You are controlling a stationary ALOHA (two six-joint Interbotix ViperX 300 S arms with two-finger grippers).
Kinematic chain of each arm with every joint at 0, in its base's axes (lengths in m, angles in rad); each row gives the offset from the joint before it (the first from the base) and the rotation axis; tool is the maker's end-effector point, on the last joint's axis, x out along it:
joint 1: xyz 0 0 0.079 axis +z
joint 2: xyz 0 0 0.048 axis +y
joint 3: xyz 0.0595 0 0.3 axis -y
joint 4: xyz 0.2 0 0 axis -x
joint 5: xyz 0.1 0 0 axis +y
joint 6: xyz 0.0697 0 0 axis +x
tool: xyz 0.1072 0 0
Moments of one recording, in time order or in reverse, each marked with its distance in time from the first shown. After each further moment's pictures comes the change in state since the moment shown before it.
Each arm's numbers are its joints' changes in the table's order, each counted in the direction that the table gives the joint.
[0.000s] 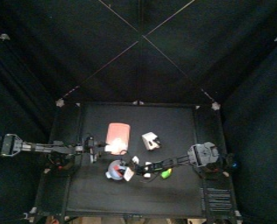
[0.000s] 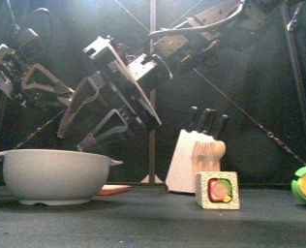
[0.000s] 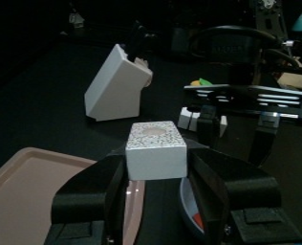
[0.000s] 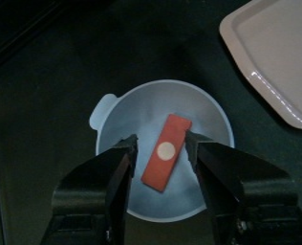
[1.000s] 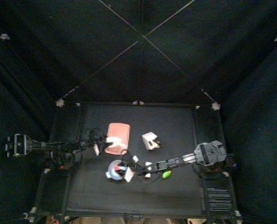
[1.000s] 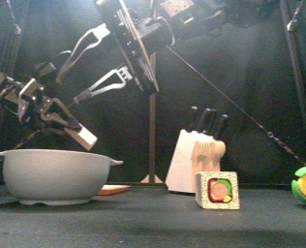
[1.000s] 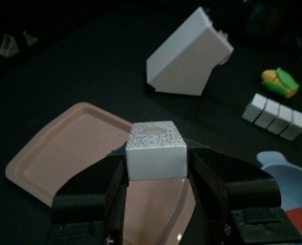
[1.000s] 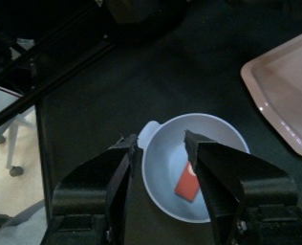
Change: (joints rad) left arm 0.170 0.247 0.021 0.100 -0.081 0.005; right arm 0.034 -0.114 0.009 0.035 0.003 0.000
